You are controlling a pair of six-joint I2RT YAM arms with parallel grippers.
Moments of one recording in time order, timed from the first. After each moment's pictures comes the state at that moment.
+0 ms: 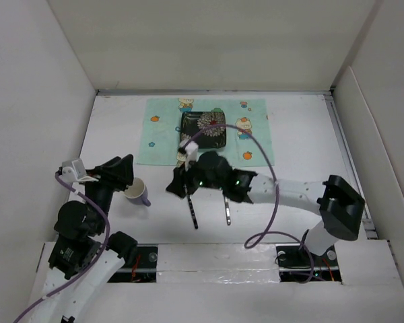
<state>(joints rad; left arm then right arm) -0.51 0.25 0.73 -0.35 -0.35 -0.48 0.96 1.59 1.13 0.16 -0.17 0.43</state>
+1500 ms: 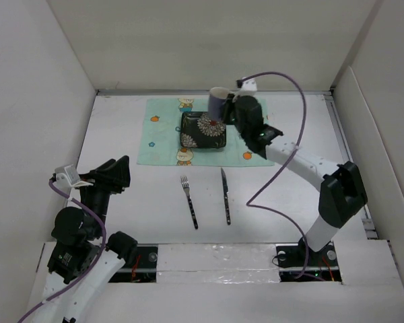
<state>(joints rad) -0.51 0.17 0.71 -0.35 -0.43 -0.51 0.72 1.67 1.34 0.11 0.36 0.36</state>
